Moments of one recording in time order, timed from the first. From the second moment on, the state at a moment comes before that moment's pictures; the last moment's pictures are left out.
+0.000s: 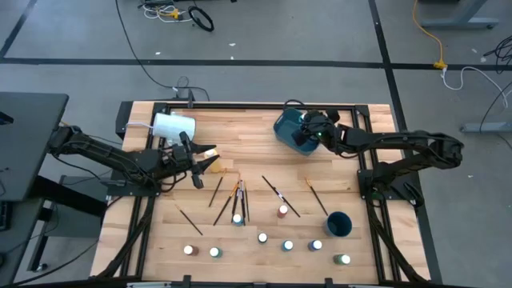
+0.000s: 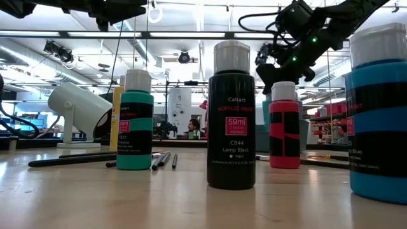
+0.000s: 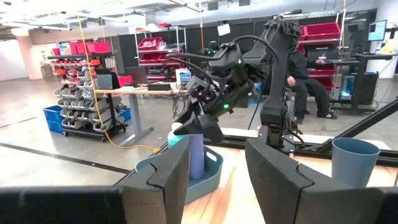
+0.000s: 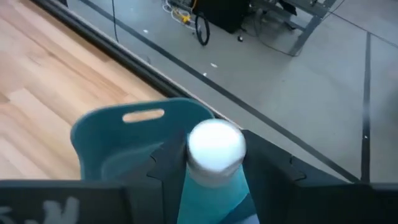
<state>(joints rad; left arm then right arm) -0.27 0.80 0.42 0.51 -0.66 0.09 -0.34 1.27 0.69 0.00 0.69 0.13</state>
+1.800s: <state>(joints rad) -0.12 0.87 0.42 -0.05 -0.72 -0.33 -0.16 1.33 0.69 0.19 -0.01 0.09</state>
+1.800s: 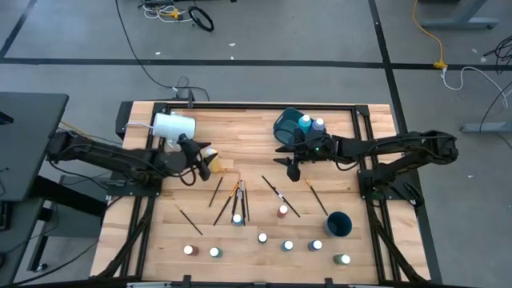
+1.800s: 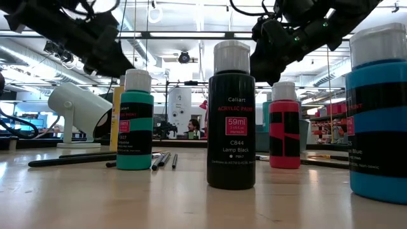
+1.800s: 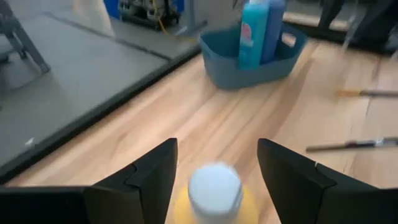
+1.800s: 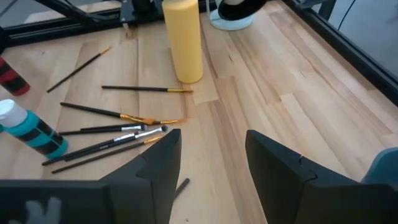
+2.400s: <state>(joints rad) -0.12 0.99 0.42 0.03 -0.76 -0.41 -0.16 1.33 0.69 0.18 -0.01 0.09</state>
